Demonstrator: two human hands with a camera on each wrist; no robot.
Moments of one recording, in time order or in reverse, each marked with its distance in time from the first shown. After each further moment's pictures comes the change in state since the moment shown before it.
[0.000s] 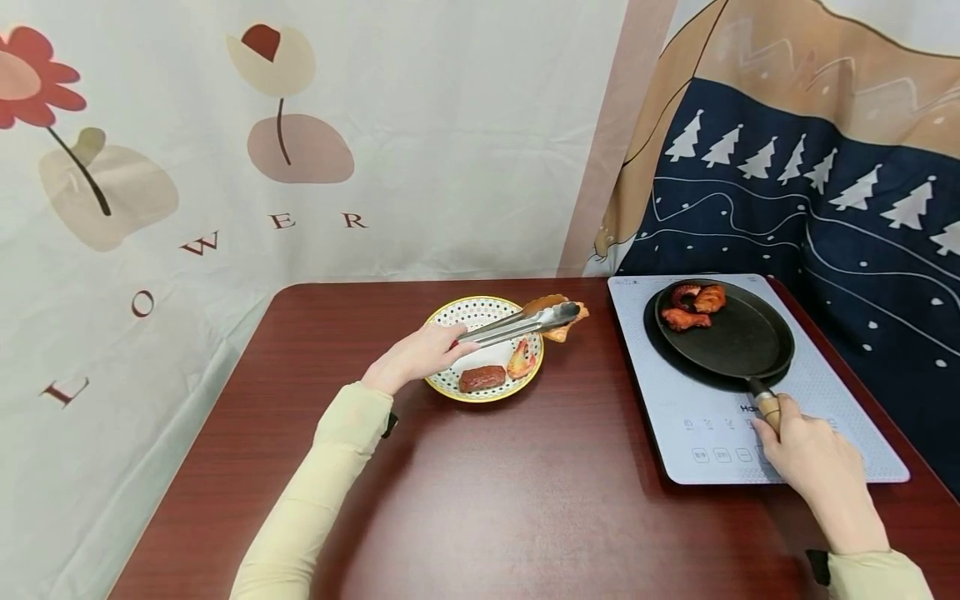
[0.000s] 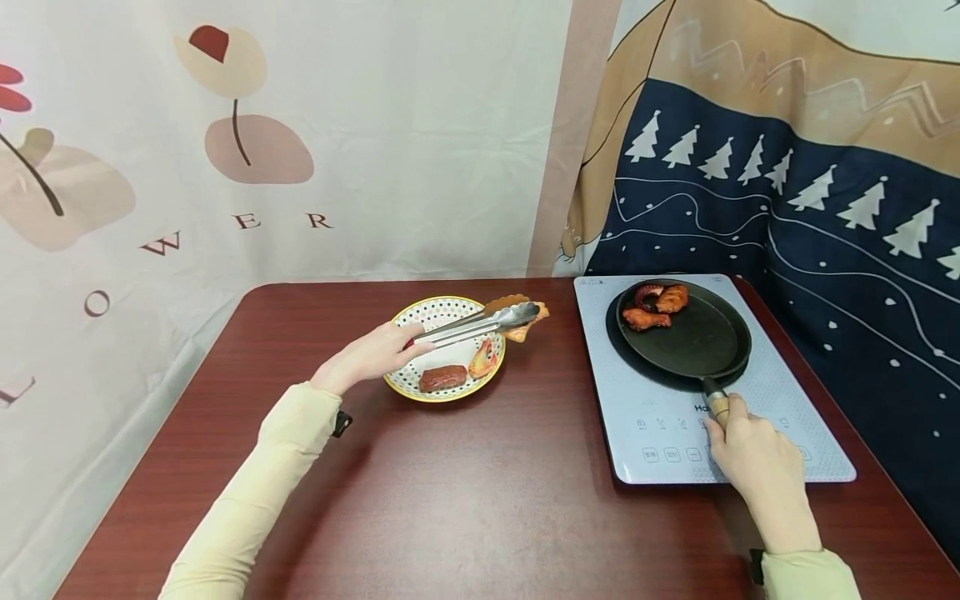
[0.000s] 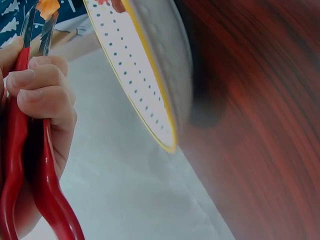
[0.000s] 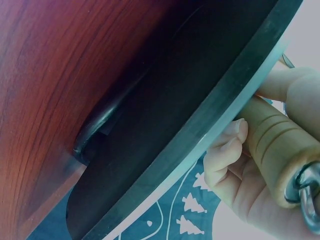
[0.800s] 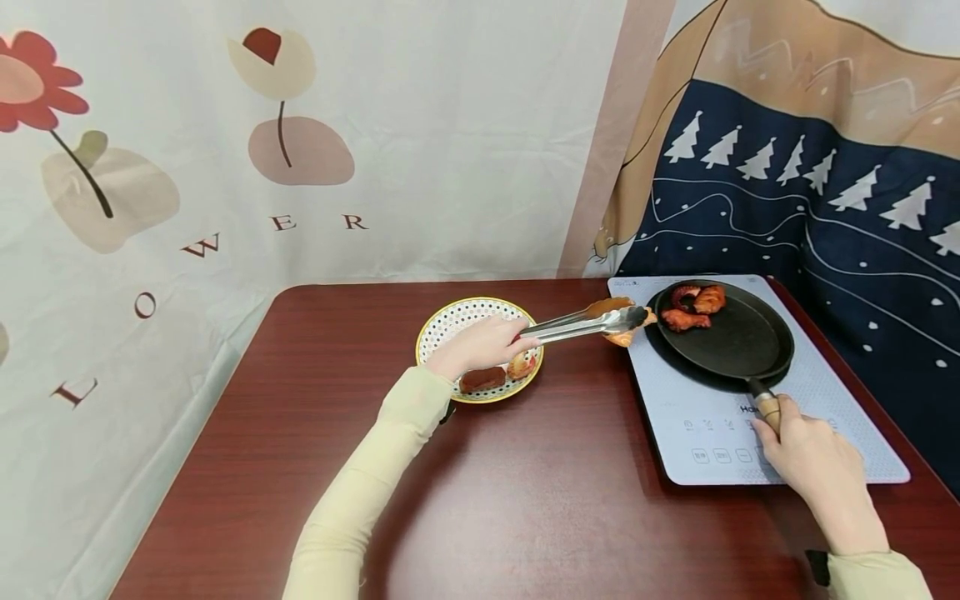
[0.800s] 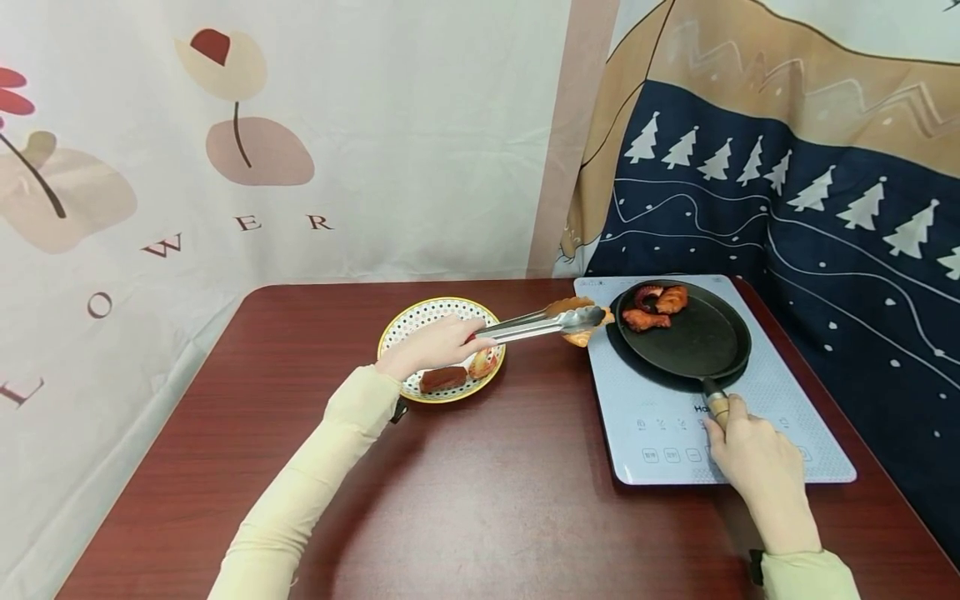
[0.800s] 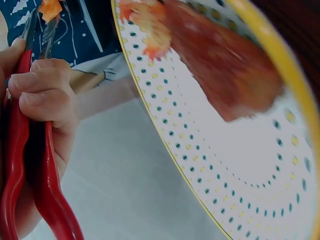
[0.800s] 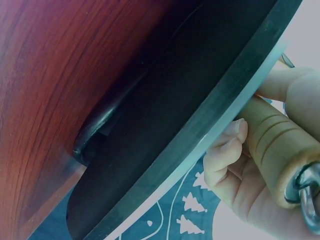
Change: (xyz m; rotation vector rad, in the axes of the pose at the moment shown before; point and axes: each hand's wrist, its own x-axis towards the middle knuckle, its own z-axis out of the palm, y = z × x) left_hand 0.055 0.060 0.009 0.005 -0.059 0.090; right_hand 0.000 0.001 0.000 0.006 -0.001 0.004
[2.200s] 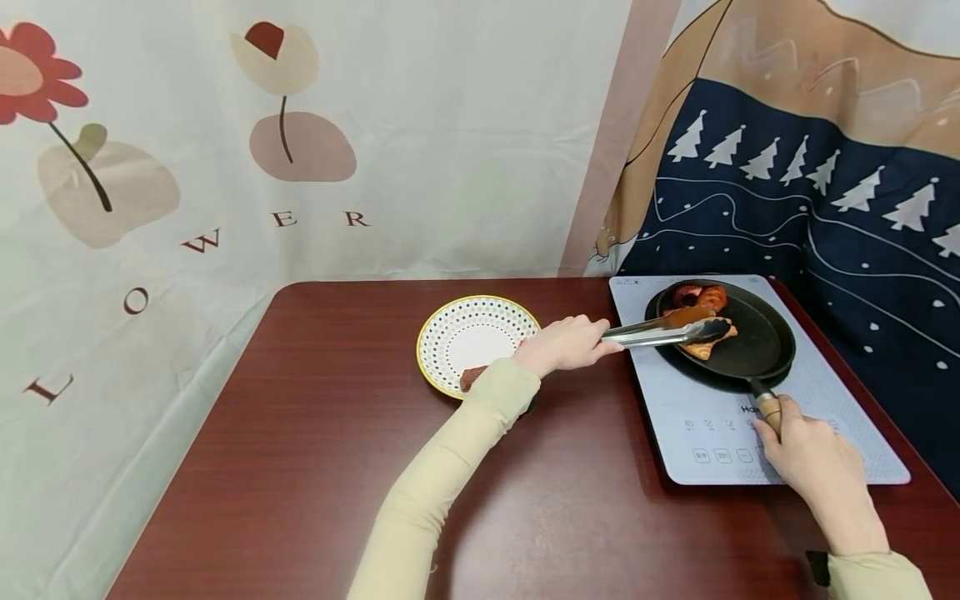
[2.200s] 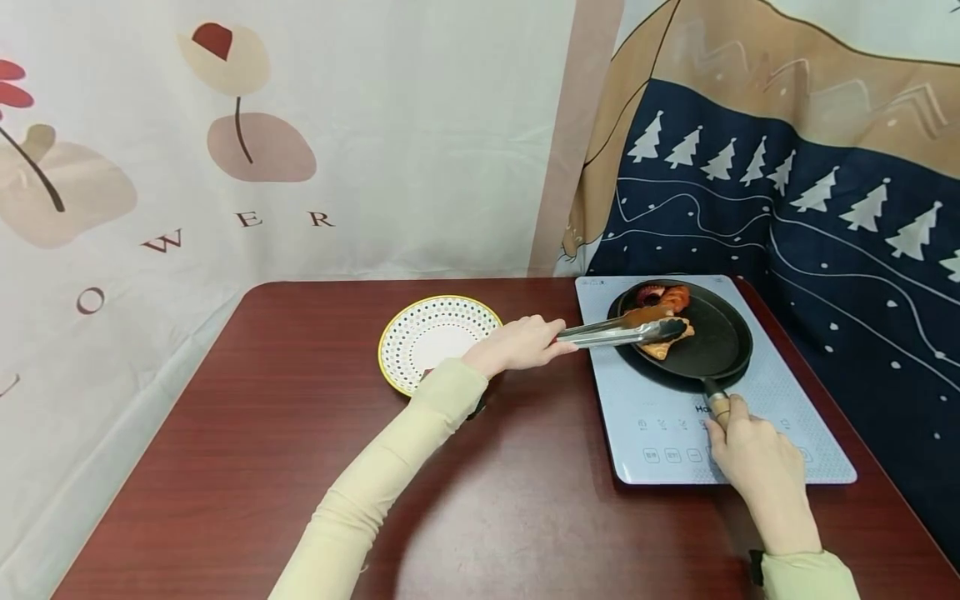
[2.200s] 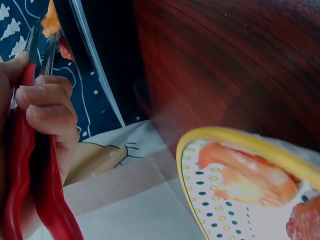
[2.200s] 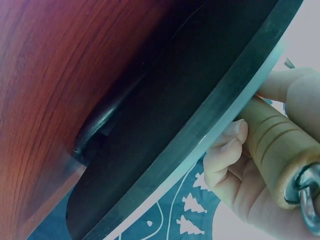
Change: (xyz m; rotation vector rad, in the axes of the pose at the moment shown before) left_hand 0.069 0.072 0.028 0.023 -0.042 0.038; right_hand 0.000 -0.002 0.000 -0.007 0.012 -0.009
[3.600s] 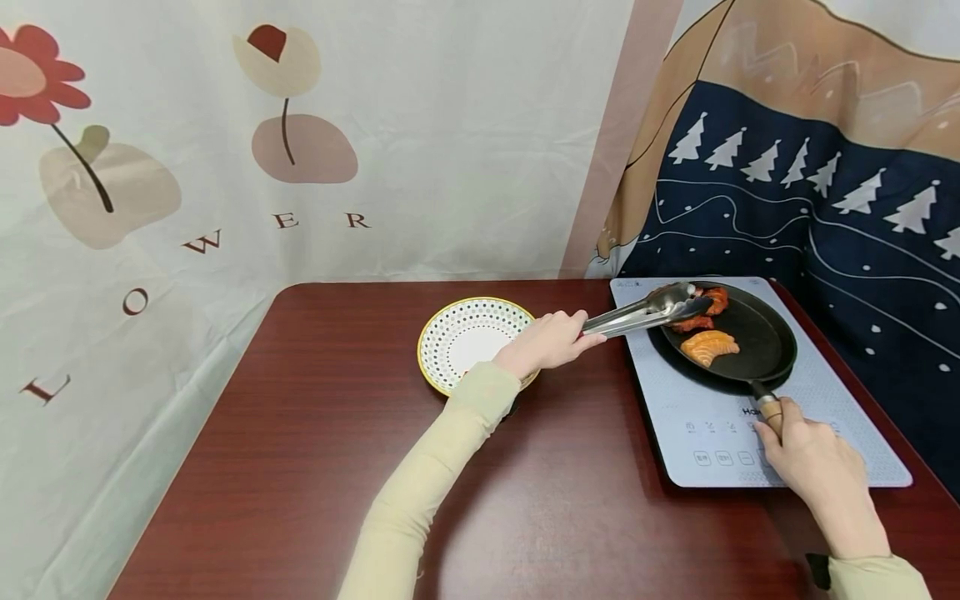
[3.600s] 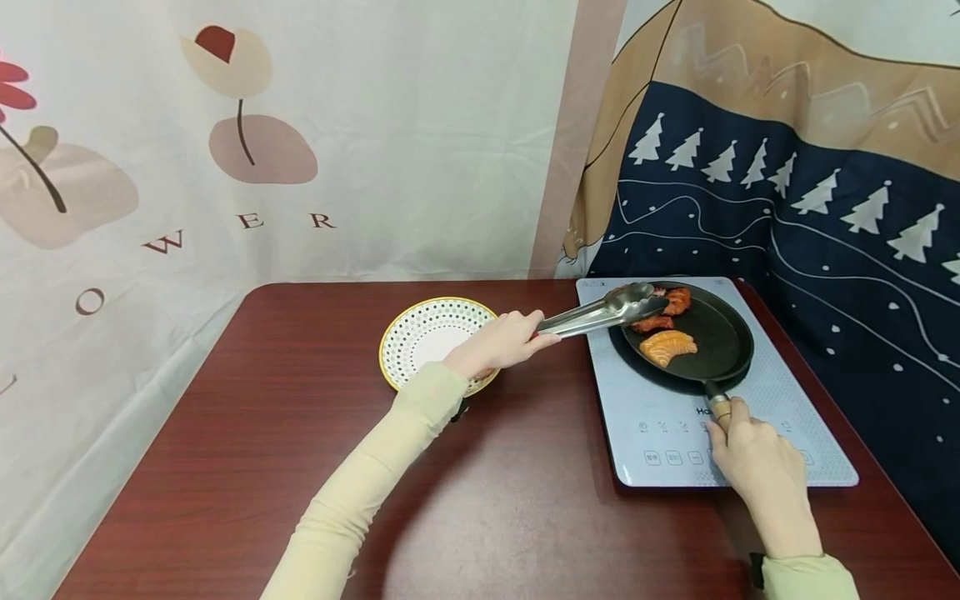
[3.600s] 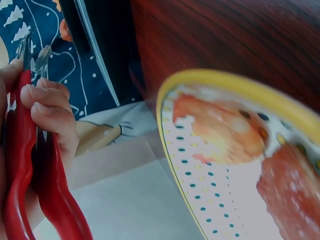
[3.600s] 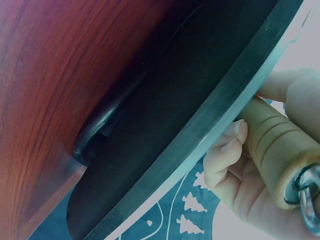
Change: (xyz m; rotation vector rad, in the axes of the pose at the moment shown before) left_hand -0.015 -0.018 -0.004 -0.050 0.082 -0.081; right_hand 0.001 0.001 0.002 -0.004 -0.013 0.023
